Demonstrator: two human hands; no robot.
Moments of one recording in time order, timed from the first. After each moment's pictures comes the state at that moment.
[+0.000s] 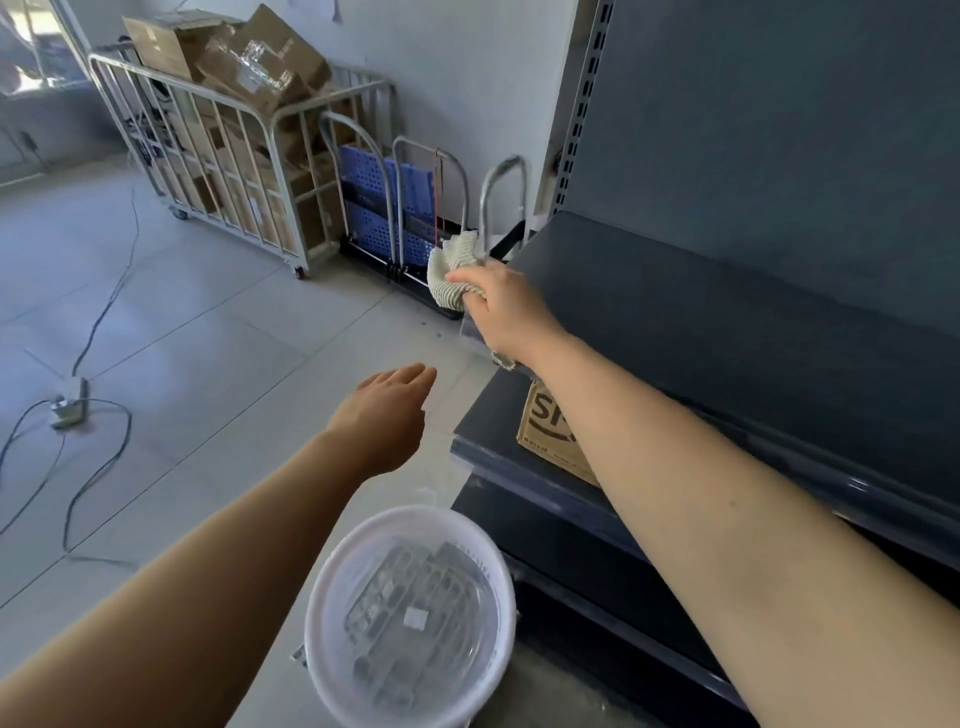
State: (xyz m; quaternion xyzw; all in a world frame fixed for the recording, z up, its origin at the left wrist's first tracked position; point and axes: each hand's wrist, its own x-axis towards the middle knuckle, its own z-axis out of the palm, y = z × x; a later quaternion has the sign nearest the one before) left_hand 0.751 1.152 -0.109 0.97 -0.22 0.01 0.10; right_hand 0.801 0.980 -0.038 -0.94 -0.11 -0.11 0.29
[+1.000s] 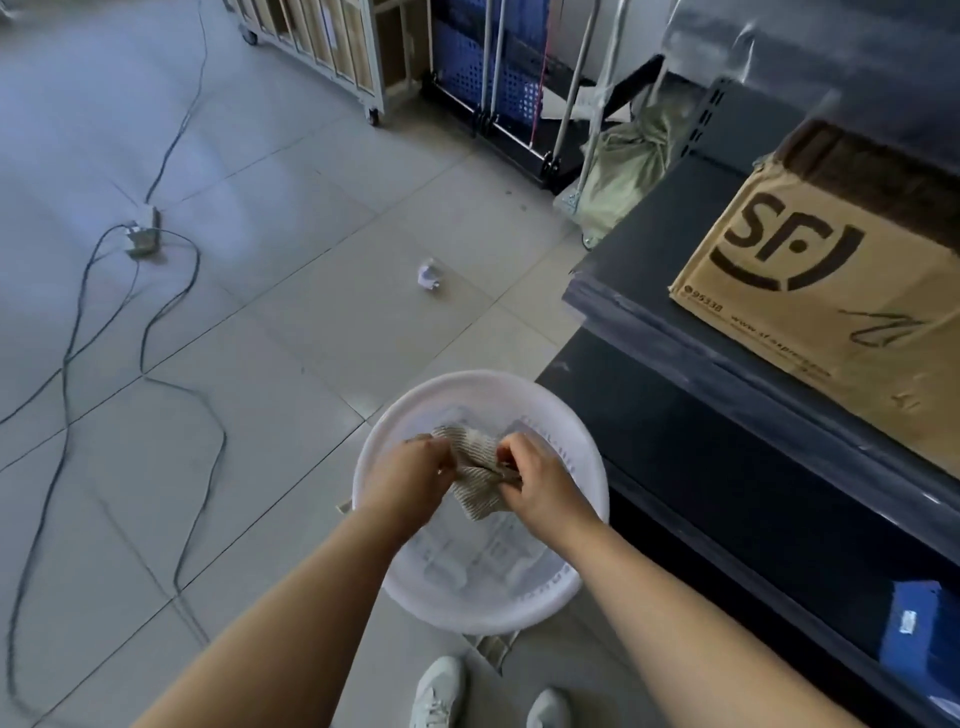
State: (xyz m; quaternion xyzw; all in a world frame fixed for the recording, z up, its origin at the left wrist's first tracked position) left_hand 0.645 1.216 -0.385 0.96 -0.03 -0.16 0.23; right_hand 0.639 1.038 -0.396 -0.91 -0.08 0.17 0.36
